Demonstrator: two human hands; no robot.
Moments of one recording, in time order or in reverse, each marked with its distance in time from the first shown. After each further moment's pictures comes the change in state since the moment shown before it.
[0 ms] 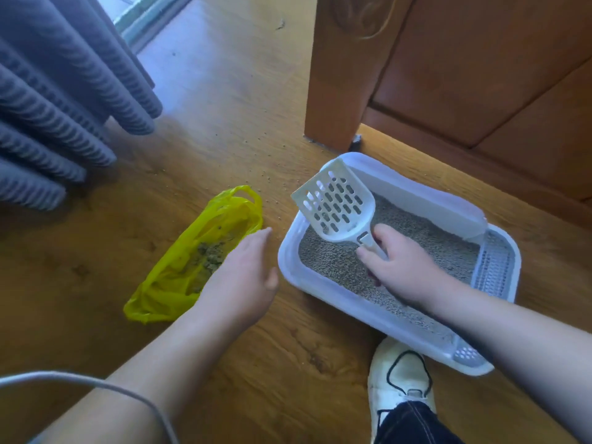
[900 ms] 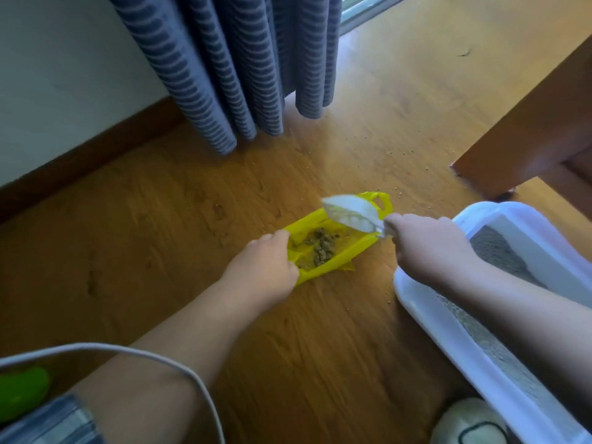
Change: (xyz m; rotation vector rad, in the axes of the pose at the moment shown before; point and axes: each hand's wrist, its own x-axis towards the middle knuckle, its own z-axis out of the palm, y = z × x) left_hand -0.071 -0.112 -0.083 0.050 0.023 -0.428; right_hand 0.076 -0.142 0.087 -0.898 -0.035 -0.521
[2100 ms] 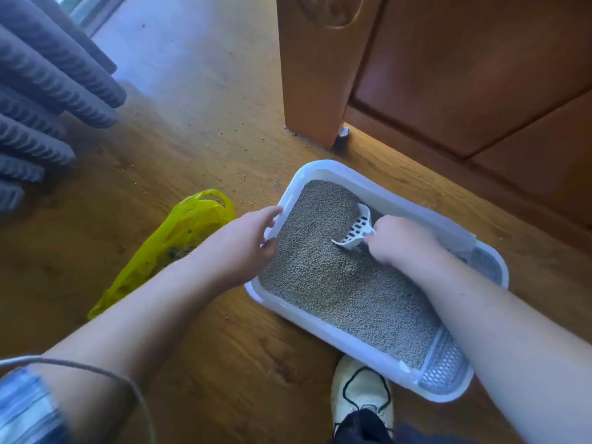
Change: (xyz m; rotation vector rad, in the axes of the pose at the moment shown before) left_hand 0.078 0.221 0.070 0.044 -0.205 0.504; right_hand -0.081 0.214 0.080 0.277 -0.430 0.655
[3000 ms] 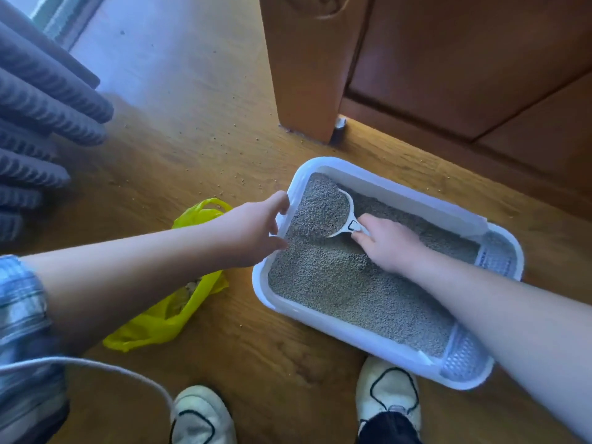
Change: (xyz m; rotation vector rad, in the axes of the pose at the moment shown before) left_hand 0.039 -0.002 -0.028 0.115 -0.241 0.070; right_hand 0.012 -0.004 0.040 0.310 0.028 -0.274
